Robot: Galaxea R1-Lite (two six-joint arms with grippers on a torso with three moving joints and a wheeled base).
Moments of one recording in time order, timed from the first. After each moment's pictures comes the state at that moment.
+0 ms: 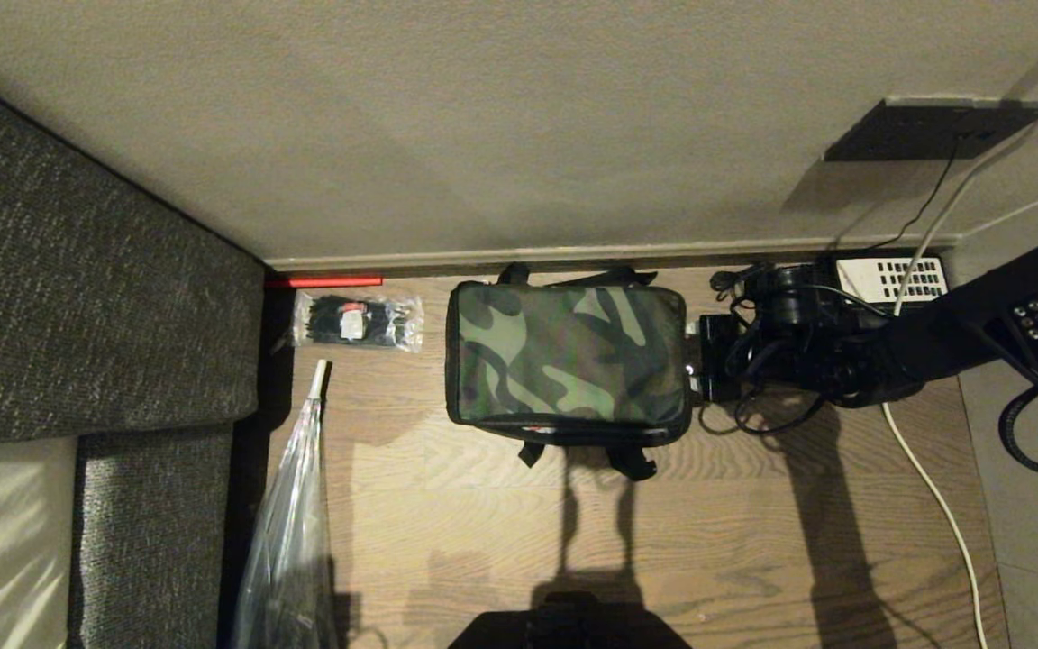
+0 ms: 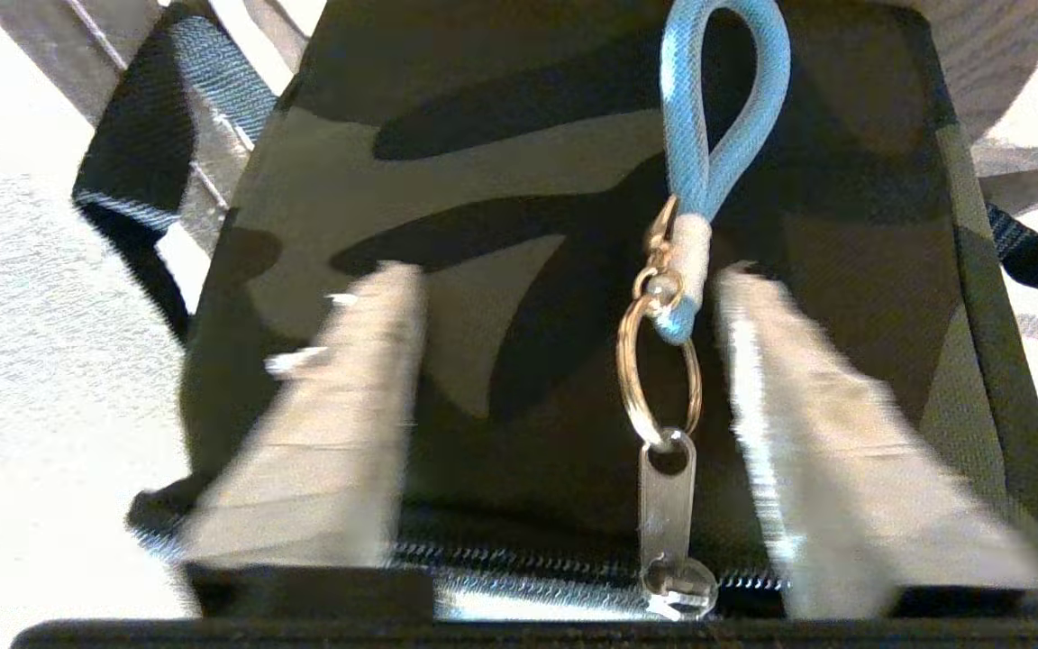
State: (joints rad) left arm 0.00 0.00 0.00 0.00 0.01 -0.01; right arm 0.22 2.22 -1.33 -0.41 0.20 1.64
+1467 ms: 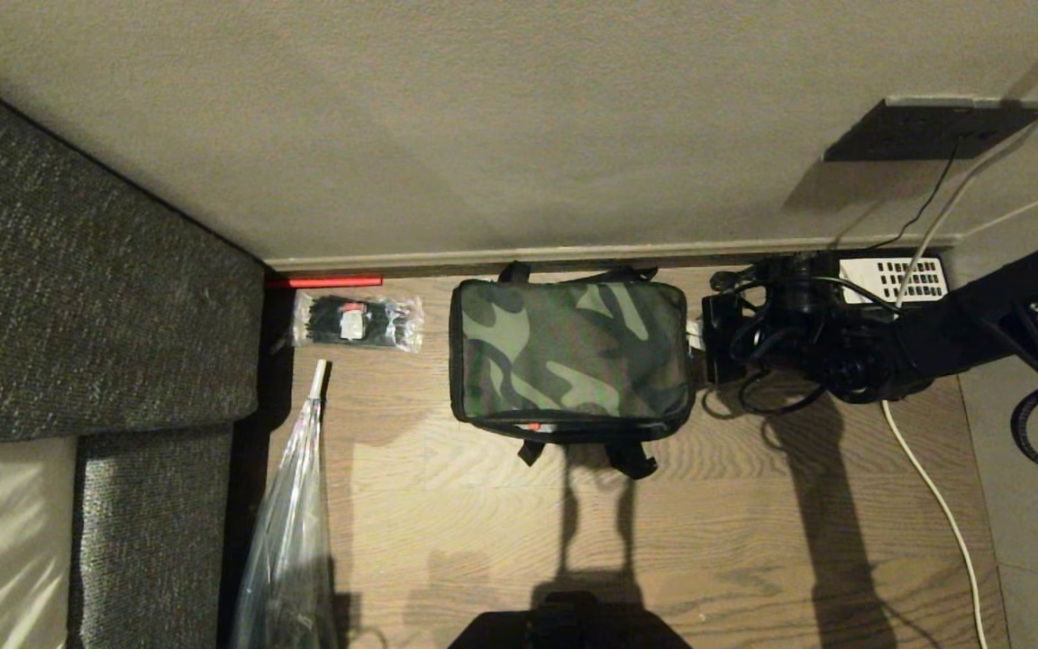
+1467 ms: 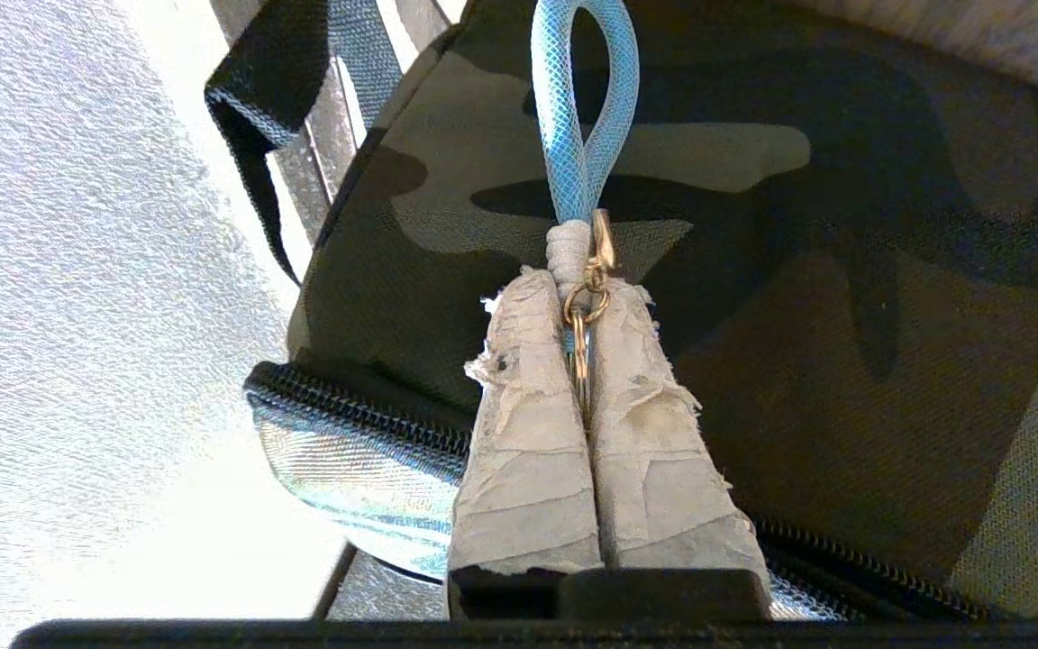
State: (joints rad) left arm 0.00 0.00 0.00 0.00 0.01 -0.01; right arm 0.21 2.20 -1.33 -0.52 0.19 1.51
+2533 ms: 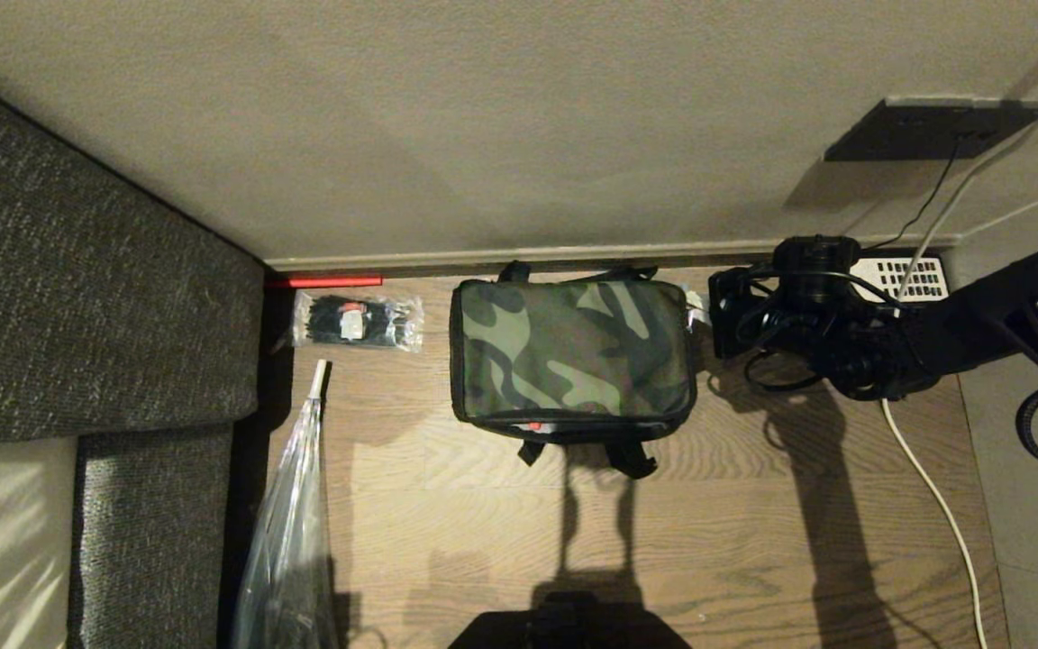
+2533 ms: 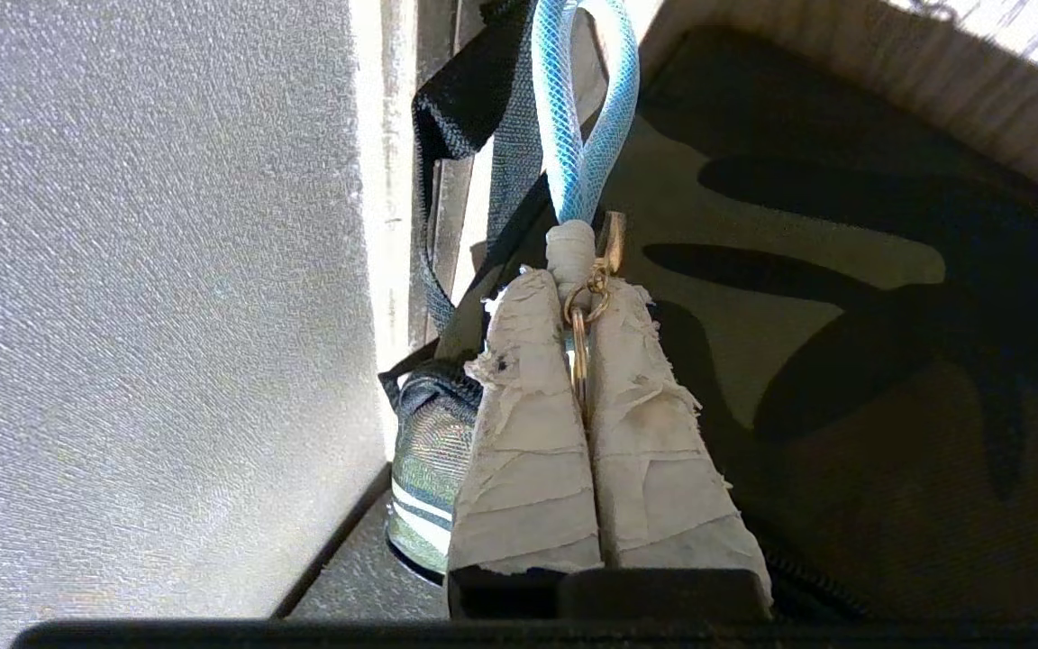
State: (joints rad) left arm 0.00 0.00 0.00 0.00 0.01 -0.01; right arm 0.19 2.19 -1.33 -0.67 0.19 1.37
